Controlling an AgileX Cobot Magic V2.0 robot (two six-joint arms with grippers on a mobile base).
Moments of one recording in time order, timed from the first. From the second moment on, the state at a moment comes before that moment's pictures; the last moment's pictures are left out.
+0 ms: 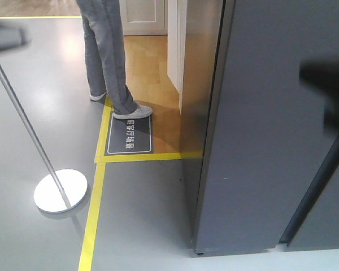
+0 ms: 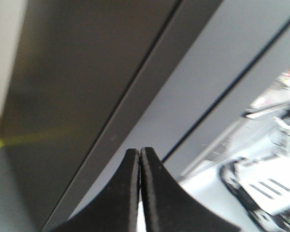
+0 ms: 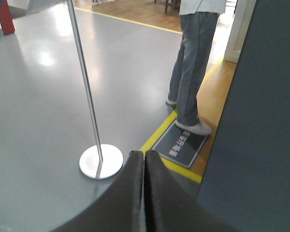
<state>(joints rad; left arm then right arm) 0.14 1.18 -1.14 -1.21 0.88 0.69 0.00 0.87 -0.91 0.95 0.70 -1.02</state>
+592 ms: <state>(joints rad) 0.14 0.58 -0.34 -1.26 0.57 0.76 0.00 0.40 -0.35 0.96 0.68 -1.04</state>
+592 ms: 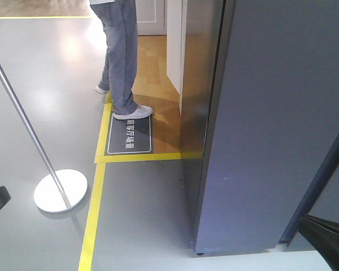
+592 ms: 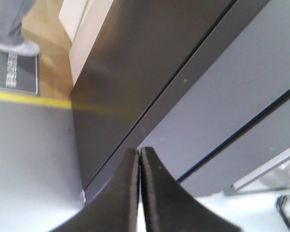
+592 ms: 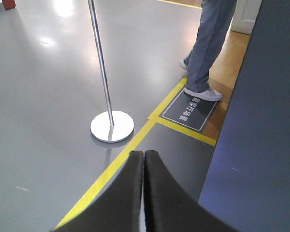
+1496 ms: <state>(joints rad) 0.14 0.57 -0.34 -1.39 0.57 0.73 0.00 0.39 -0.35 0.96 0.68 -1.04</state>
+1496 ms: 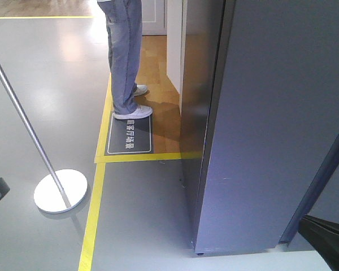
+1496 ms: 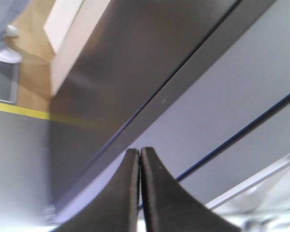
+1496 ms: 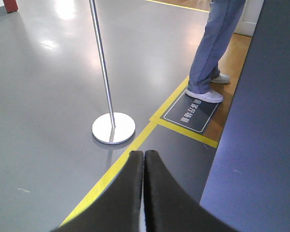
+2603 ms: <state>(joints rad) 0.14 0.57 -0.34 -1.70 0.43 1.32 0.00 0.39 -0.35 0.97 0.68 -1.04</state>
